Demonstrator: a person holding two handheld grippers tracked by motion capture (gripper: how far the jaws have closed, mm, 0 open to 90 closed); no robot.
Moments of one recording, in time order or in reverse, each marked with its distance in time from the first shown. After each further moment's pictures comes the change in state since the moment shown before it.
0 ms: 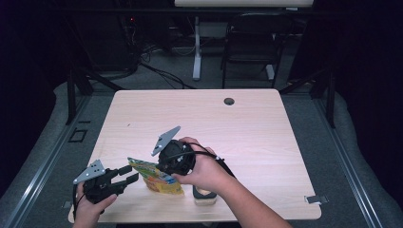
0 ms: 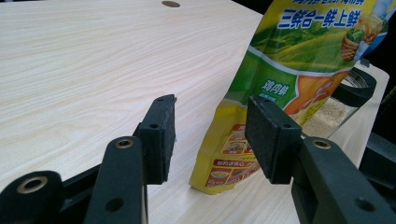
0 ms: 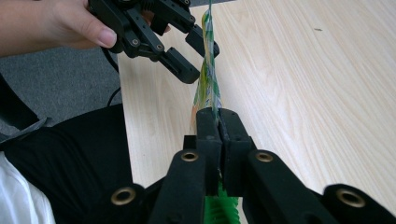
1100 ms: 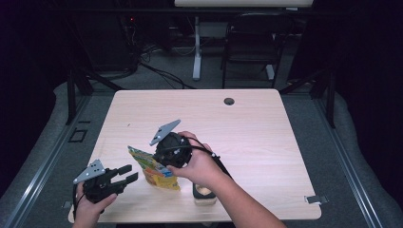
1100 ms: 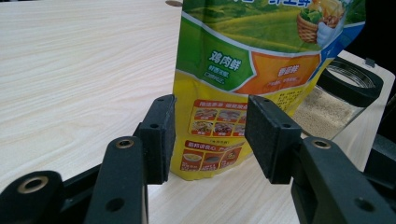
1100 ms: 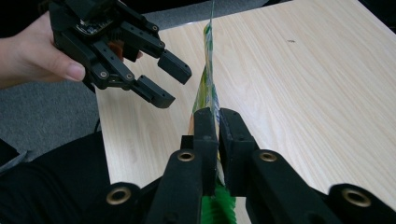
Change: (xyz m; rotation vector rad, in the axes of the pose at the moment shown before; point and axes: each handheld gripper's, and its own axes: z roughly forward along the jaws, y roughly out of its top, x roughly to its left) left arm 0.002 -0.001 0.000 0.000 0.012 0.001; right arm -0.013 0.007 0.009 -0.066 -0.058 0.079
